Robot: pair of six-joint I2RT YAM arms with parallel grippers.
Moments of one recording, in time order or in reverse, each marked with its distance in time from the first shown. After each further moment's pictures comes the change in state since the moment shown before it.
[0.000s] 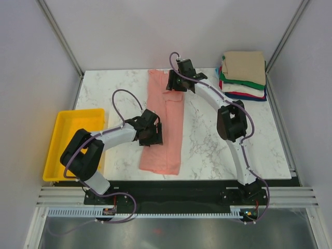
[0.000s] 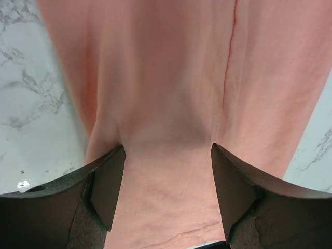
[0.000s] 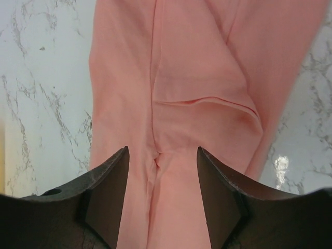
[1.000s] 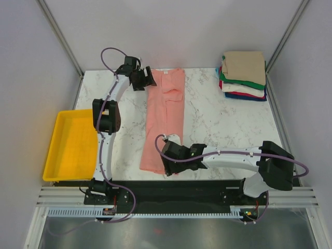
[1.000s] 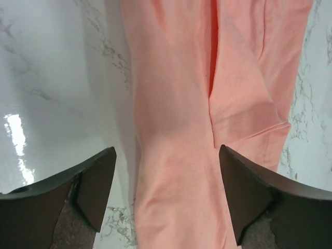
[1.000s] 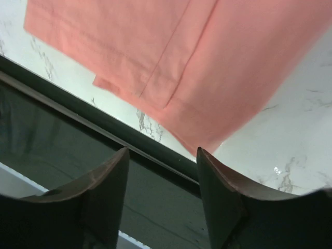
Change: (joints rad) left arm 0.448 0.927 1.415 -0.202 0.330 0.233; right arm 0.768 -0.824 -1.210 0.012 0.210 0.364
